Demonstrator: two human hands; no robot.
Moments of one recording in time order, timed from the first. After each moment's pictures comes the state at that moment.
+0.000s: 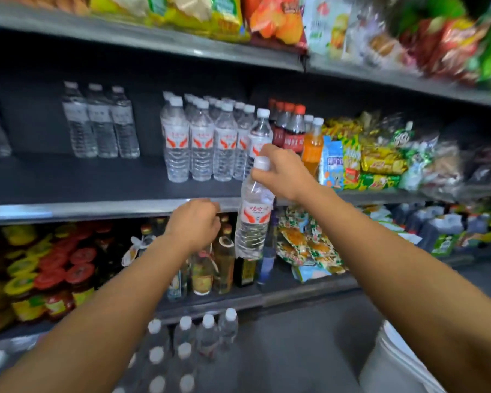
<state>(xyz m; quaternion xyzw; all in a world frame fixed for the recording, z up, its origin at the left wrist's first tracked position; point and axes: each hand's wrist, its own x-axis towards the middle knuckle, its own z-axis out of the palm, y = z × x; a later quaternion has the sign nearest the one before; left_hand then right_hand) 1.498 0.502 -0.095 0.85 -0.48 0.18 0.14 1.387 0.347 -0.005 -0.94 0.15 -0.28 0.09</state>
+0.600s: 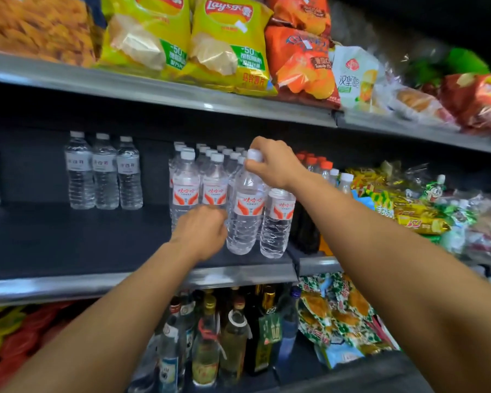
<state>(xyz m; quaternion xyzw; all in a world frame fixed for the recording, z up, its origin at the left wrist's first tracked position) 1.608 0.438 -0.030 0.83 -0.48 0.22 0.18 1.532 0.289 0.083 -0.94 0.13 -0.32 0.03</state>
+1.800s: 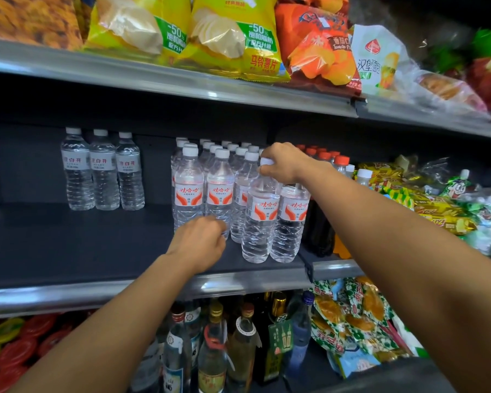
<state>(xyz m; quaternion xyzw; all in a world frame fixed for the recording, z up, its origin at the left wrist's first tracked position) 1.634 0.431 -0.055 0.84 -0.48 0.20 0.16 1.568 0.243 0.080 -0.97 0.17 -0.19 -0.02</state>
